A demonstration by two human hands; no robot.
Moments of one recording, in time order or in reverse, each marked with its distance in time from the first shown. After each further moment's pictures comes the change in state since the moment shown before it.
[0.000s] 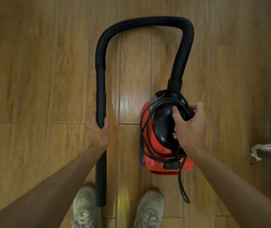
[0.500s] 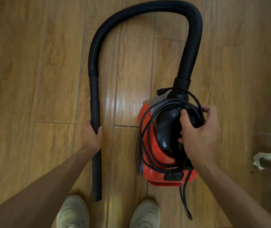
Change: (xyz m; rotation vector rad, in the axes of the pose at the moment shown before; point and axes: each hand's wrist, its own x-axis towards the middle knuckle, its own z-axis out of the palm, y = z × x) left_hand 0.044 -0.062 0.038 0.161 -0.096 -0.071; right_hand 0.002 0.011 0.008 -0.127 0.073 -0.101
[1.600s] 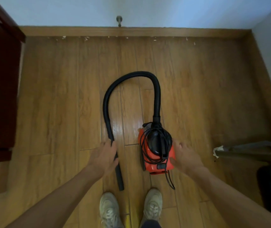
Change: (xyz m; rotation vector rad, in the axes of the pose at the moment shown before) left_hand -0.175 0.160 -0.274 0.847 -0.338 0.697; right_hand -0.090 -0.170 -0.141 -0.972 -0.610 0.014
